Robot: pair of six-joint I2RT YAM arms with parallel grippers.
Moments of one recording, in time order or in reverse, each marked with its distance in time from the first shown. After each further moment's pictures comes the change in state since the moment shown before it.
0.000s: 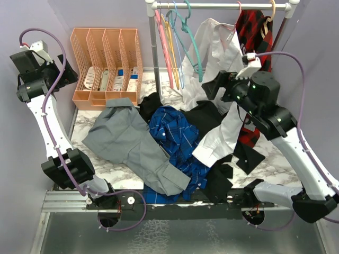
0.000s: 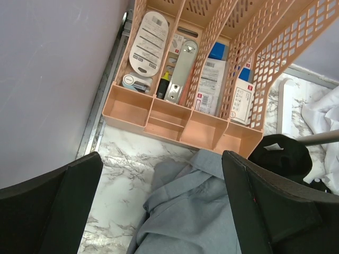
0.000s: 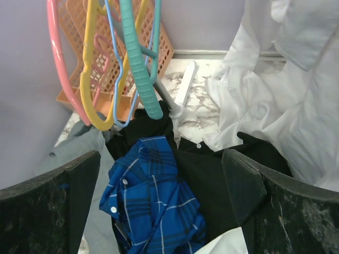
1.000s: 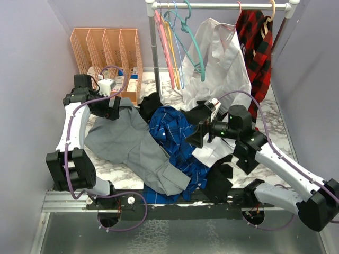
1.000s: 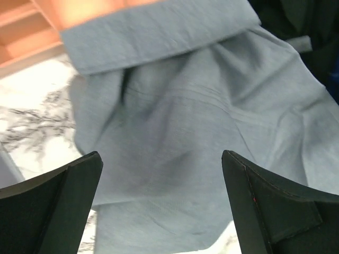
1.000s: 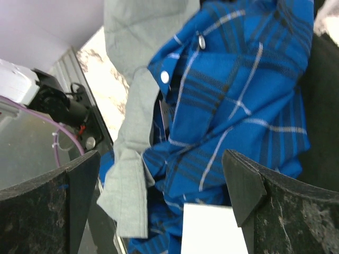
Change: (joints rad) left arm -0.357 -0.081 -0.466 -0.147 0.012 0.486; right arm 0.031 -0.156 -0.657 0.310 -0.657 -0.091
